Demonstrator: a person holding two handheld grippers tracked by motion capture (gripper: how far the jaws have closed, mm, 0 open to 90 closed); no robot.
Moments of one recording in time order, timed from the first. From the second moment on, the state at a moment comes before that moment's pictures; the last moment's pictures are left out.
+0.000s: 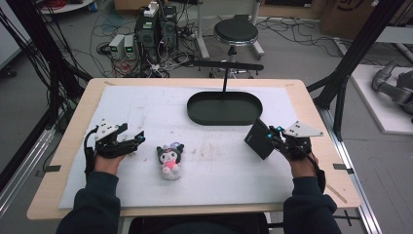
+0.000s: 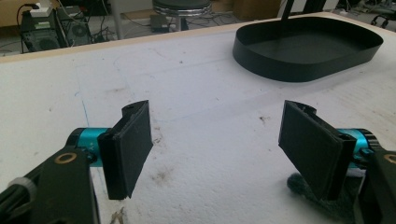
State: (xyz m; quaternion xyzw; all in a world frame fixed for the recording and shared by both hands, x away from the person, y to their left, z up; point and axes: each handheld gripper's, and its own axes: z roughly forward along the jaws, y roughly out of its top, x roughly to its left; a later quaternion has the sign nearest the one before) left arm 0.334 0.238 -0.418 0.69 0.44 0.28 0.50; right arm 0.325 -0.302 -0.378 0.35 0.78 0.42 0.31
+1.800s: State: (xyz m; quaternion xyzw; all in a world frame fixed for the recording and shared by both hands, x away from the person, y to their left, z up) left arm 0.335 0.237 -0.420 0.70 0.44 0.28 0.49; right arm 0.339 -0.293 -0.395 0.35 0.80 0.41 0.25
